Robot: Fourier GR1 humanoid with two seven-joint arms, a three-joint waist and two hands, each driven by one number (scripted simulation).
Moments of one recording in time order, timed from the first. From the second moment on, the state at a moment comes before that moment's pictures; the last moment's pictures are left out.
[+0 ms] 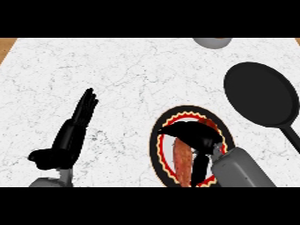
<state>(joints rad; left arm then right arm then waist) -0.03 0.12 -0.20 -1.58 0.06 0.09 -0.10 -0.33 -0.19 0.48 -1.36 0.65 0.59 0.06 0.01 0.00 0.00</state>
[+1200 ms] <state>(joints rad) -0.02 0.09 -0.17 -1.59 0.04 0.08 -0.08 -0.27 -0.05 0.39 -1.42 0.99 0.21 0.29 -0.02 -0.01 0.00</state>
